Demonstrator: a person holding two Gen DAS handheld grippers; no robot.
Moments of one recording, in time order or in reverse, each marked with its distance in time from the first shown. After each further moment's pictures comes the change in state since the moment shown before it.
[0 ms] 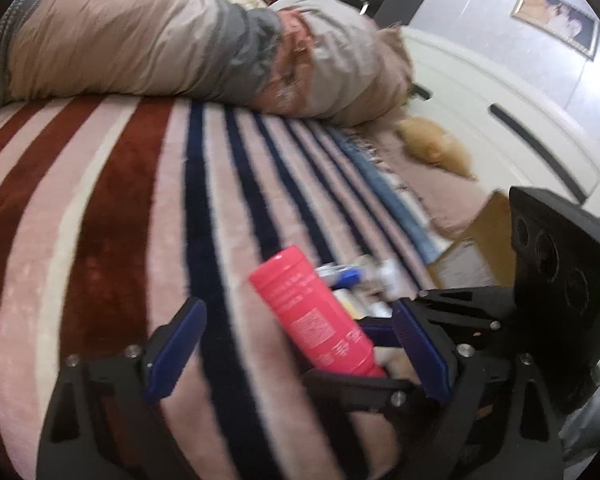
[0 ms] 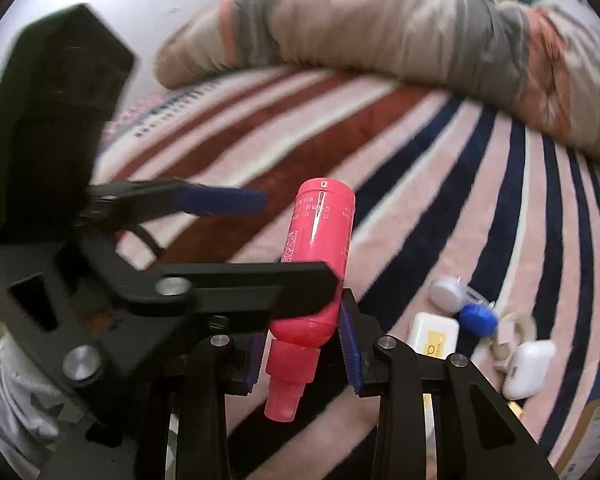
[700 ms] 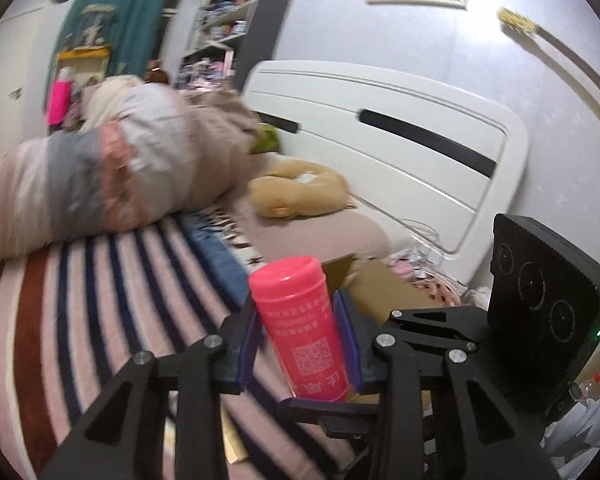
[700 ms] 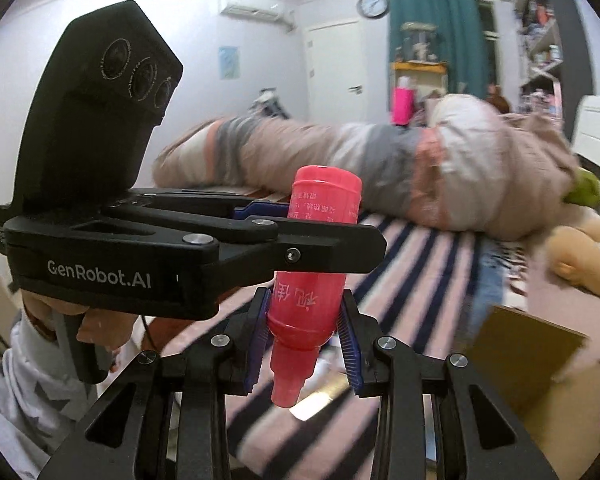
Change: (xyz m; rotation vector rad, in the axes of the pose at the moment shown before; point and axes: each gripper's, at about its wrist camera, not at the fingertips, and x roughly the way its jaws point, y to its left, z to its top) left arm -0.017 -0.257 0.066 0.371 -0.135 -0.166; right arm -0.229 -0.052 -0.053 0.012 -0.378 -0.175
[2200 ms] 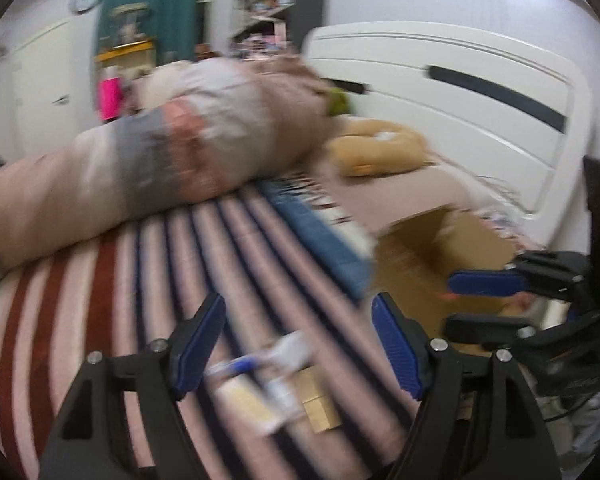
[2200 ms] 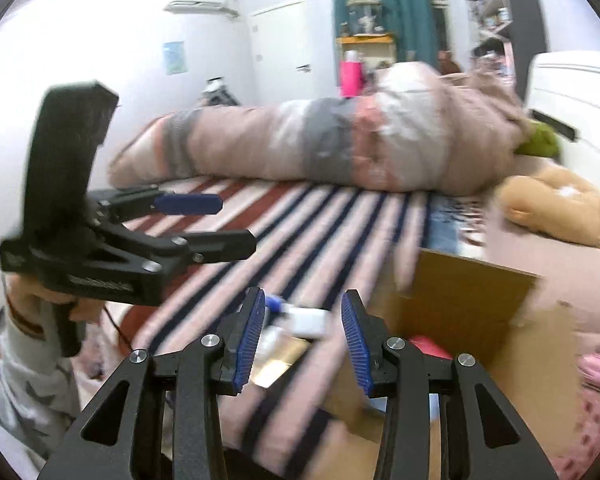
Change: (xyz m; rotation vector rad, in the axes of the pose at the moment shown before) left arm -0.018 0.063 -0.042 -0.001 0.124 0.351; right arm -0.001 -0.023 -0.014 0.117 0.093 -0.073
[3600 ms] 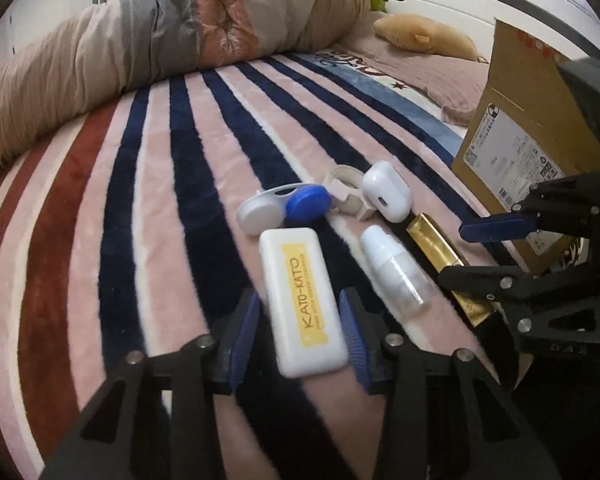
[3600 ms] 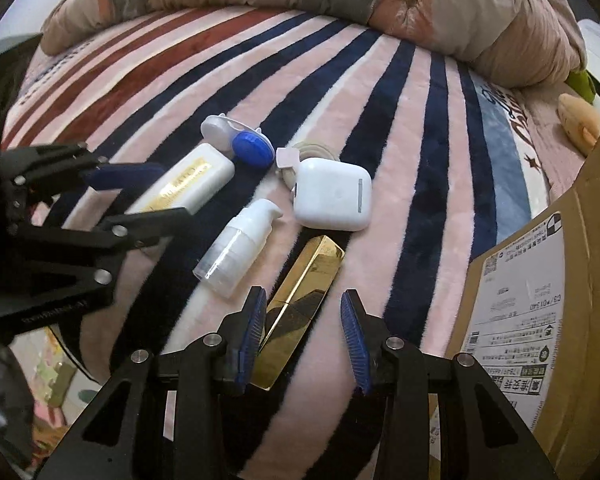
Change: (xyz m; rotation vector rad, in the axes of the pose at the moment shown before) left arm 0.122 0.048 -0.128 -0.026 0.280 -0.015; right arm 0.189 0.018 -0.071 -0.074 0.521 -0.209
